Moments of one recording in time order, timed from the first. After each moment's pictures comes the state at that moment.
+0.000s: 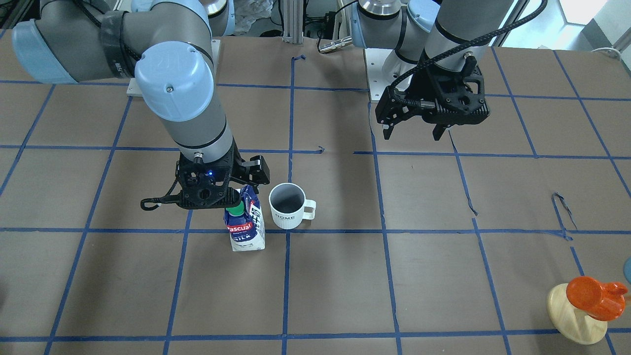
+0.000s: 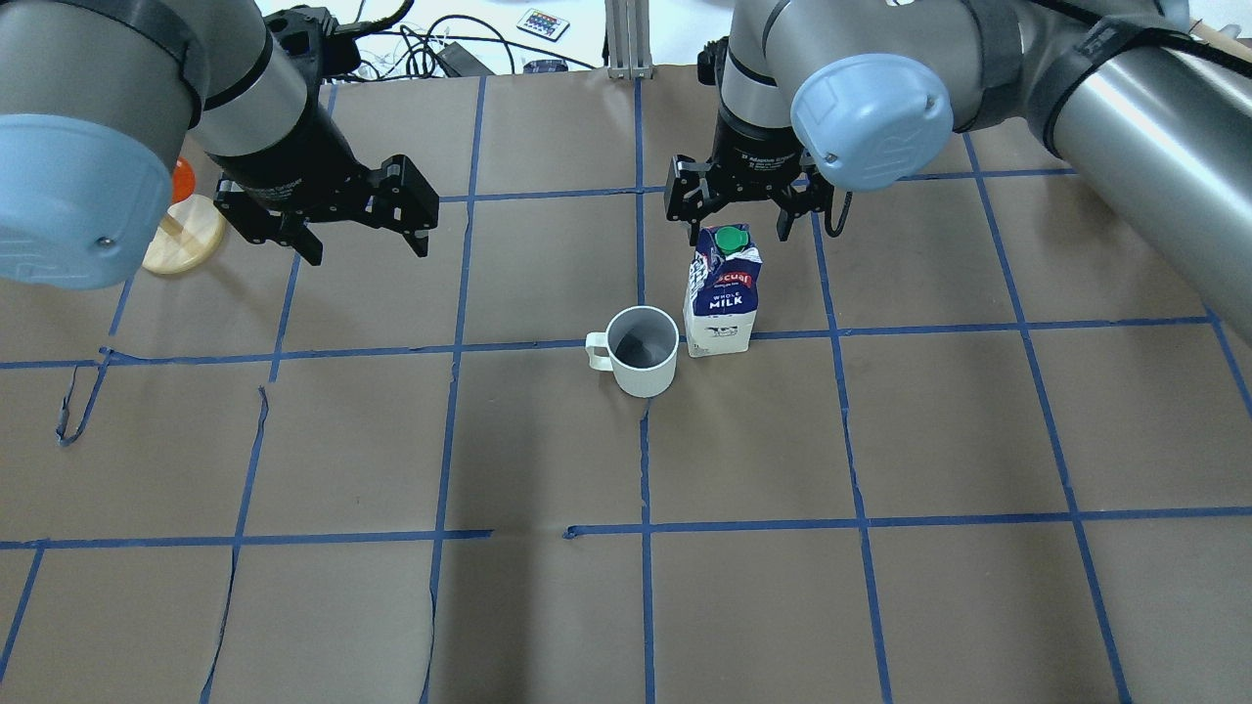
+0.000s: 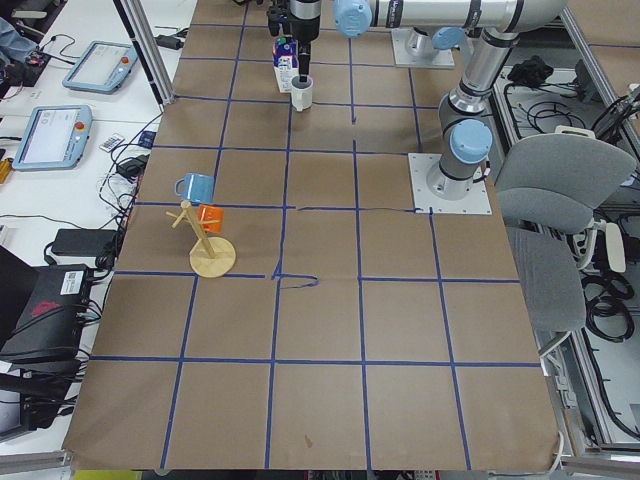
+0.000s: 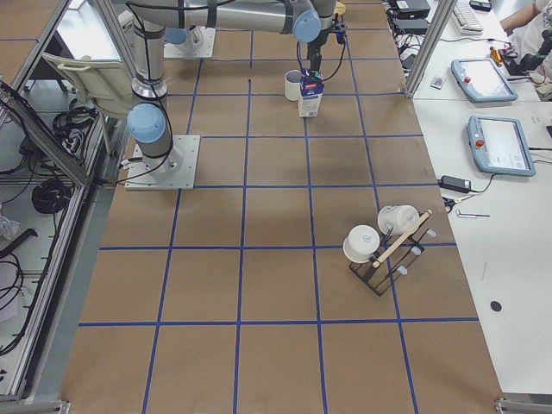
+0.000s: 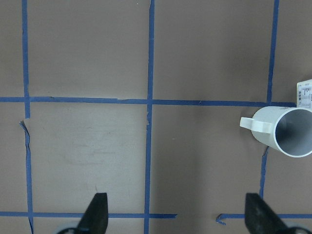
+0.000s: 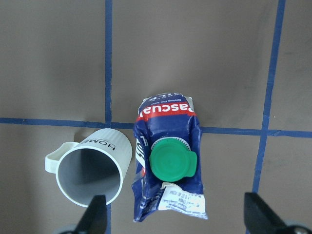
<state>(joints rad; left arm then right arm) -1.60 -1.55 -1.64 -1.47 1.54 -0.07 1.77 -1.28 1.47 -1.74 -1.51 0.15</state>
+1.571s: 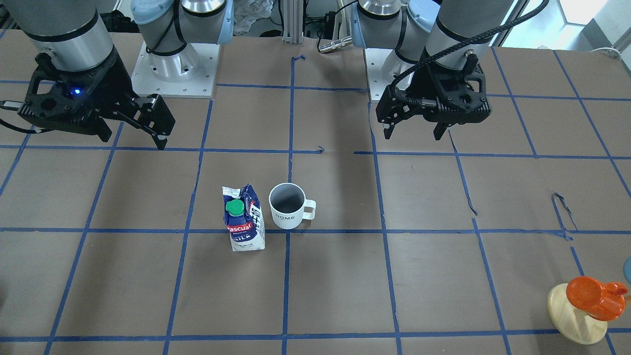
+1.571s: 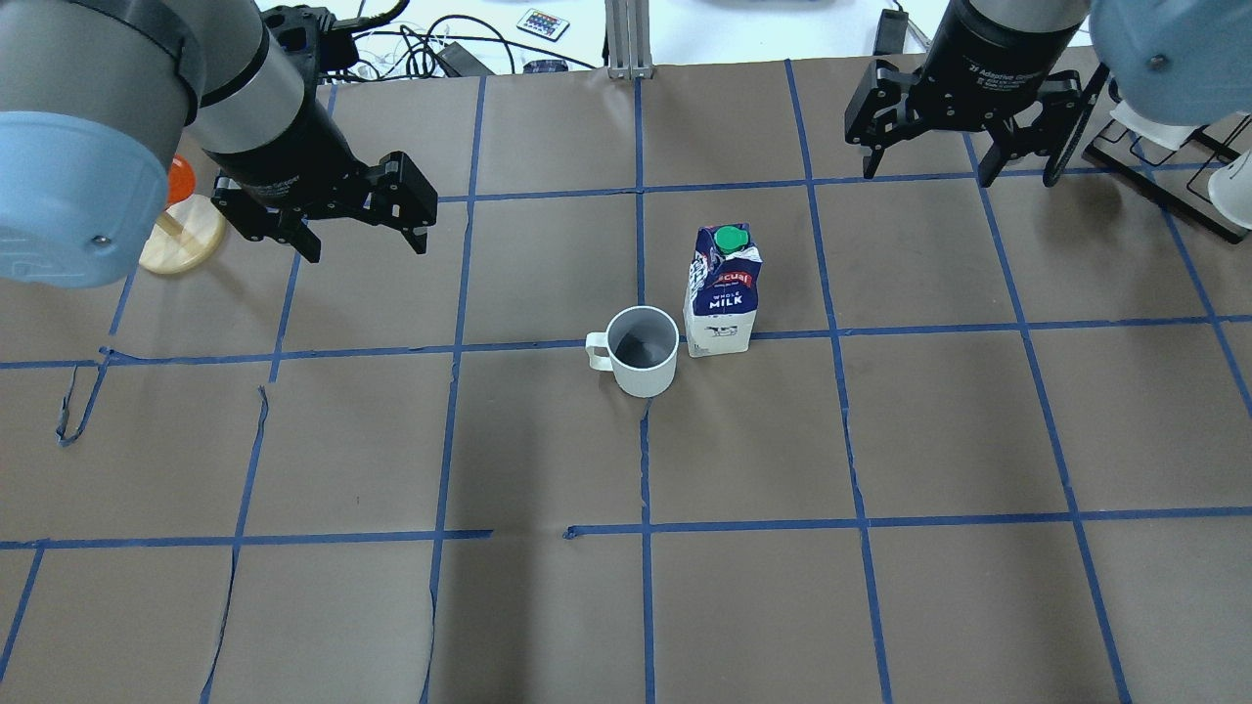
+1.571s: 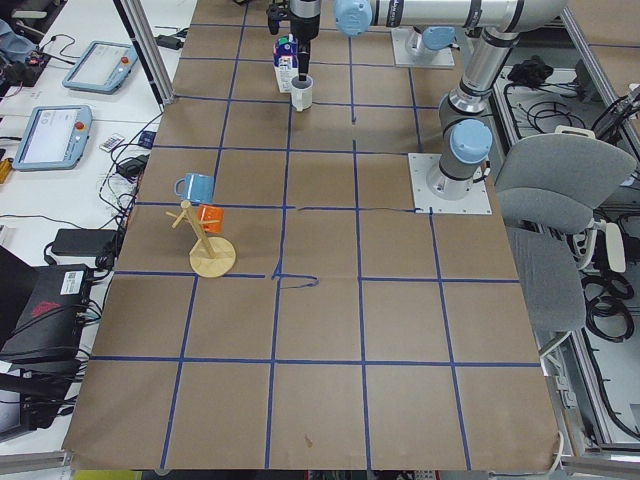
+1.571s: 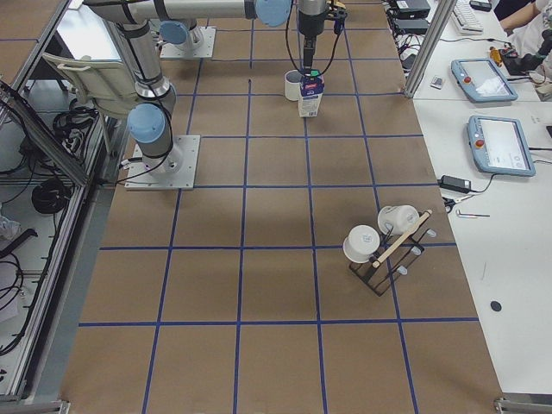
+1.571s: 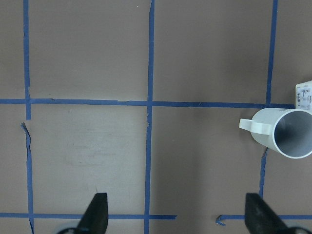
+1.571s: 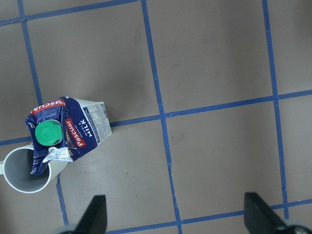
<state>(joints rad) -1.60 -1.55 -1.63 -1.47 1.54 -0.07 1.57 -1.51 1.49 -1.60 -1.58 0.15</state>
